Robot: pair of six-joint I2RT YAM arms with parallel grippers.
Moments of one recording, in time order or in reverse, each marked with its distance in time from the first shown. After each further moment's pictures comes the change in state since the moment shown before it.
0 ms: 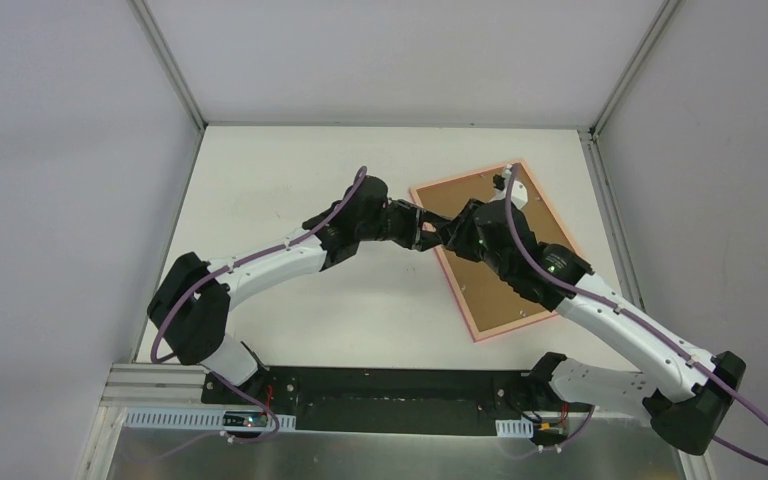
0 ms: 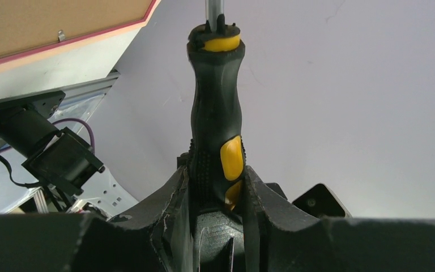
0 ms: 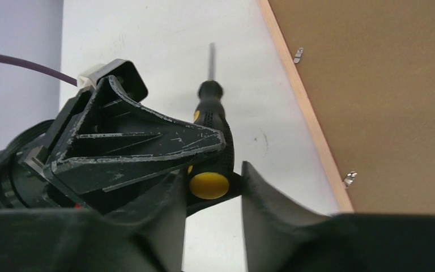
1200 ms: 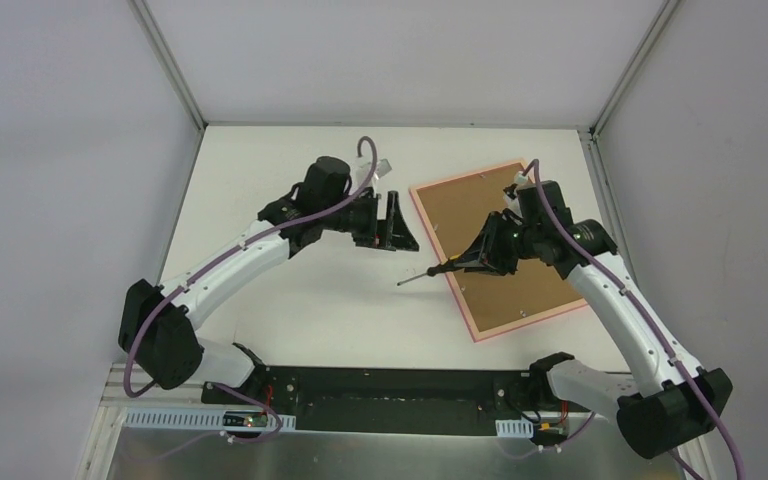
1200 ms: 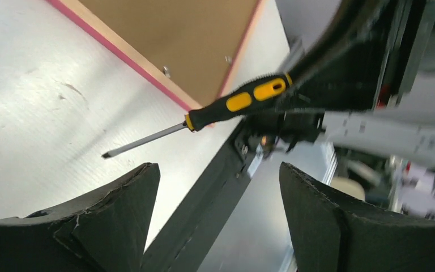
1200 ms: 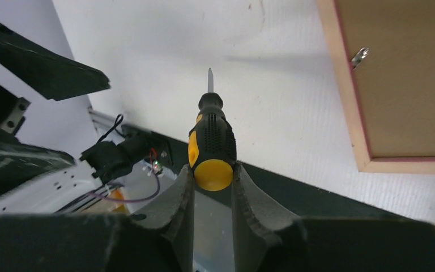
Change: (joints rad) left arm 0.187 -0.175 0.063 -0.408 0.166 1.360; right arm -0.414 0.047 0.061 -0.369 -0.720 -0.134
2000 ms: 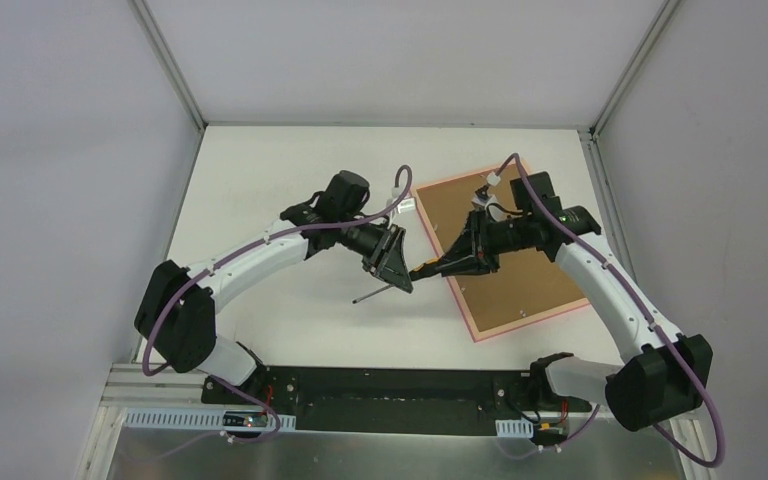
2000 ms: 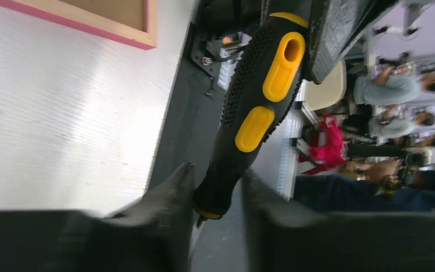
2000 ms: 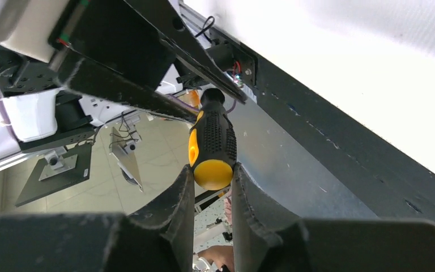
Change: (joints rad) left arm -0.059 0.116 -0.032 -0.054 0.446 0.335; right arm -0.066 0.148 0.010 0.032 -0.610 -0.045
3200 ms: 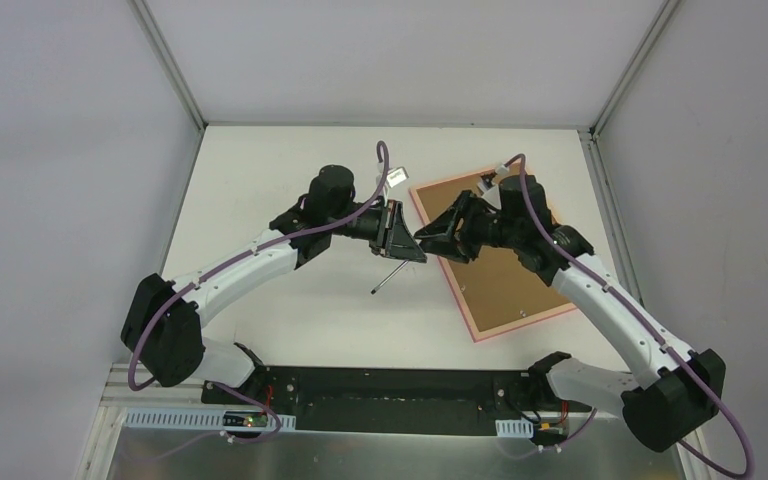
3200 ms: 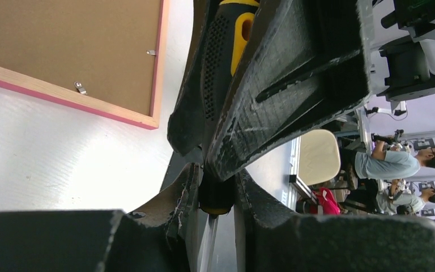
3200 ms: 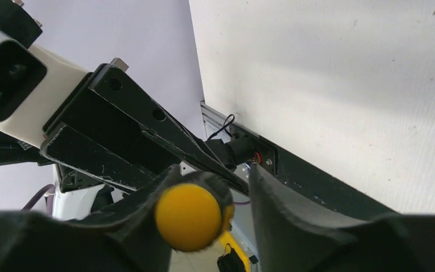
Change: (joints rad) left arm -0.006 -0.088 -0.075 0.405 -0.149 -0.336; right arm 0.167 -0.105 -0.092 0.443 0.408 0.454
